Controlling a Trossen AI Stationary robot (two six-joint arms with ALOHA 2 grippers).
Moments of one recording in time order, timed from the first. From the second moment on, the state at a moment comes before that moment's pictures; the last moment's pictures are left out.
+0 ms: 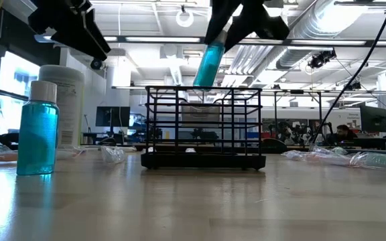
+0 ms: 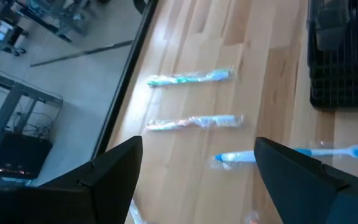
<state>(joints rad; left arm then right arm) -0.45 1.16 0.92 -0.80 -0.91 -0.30 0.25 1.76 1.55 -0.81 0.25 1.13</state>
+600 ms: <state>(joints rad) -0.45 1.16 0.92 -0.81 -0.93 -0.30 0.25 1.80 1.55 -0.87 0.26 1.13</state>
